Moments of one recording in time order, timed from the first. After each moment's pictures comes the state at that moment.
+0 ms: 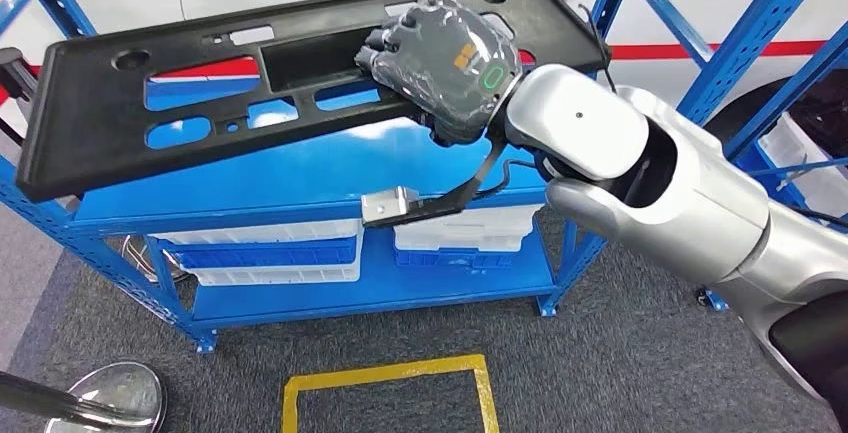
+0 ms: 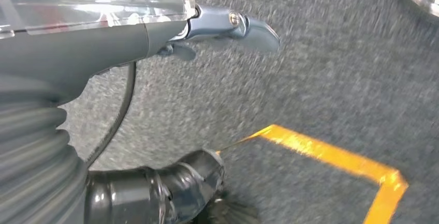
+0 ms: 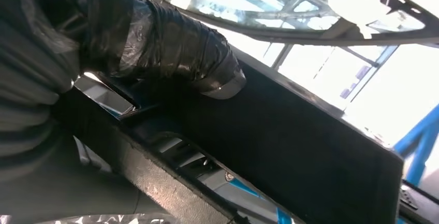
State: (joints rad) left arm -0.11 -0.20 1.25 -0.18 -0.84 -0.03 -0.36; right arm -1.34 -0.24 1.04 -1.26 0.97 0.20 -0.12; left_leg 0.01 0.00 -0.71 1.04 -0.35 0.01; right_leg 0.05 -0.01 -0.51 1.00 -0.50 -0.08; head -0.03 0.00
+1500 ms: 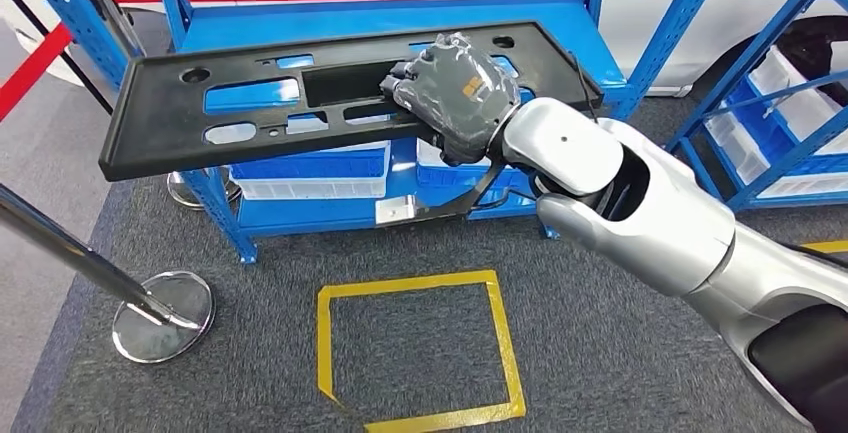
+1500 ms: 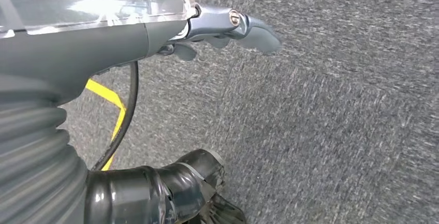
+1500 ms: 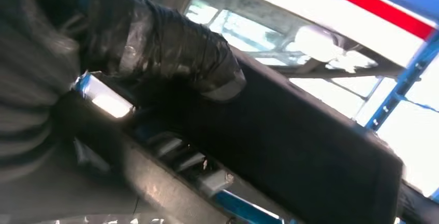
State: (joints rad) left arm -0.09 -0.15 1.25 -0.19 -0.87 -0.02 -0.32; right arm -1.22 -0.24 1.03 -1.17 1.00 0.16 -0.11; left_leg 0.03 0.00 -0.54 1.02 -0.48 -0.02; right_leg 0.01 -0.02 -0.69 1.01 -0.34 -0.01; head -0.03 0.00
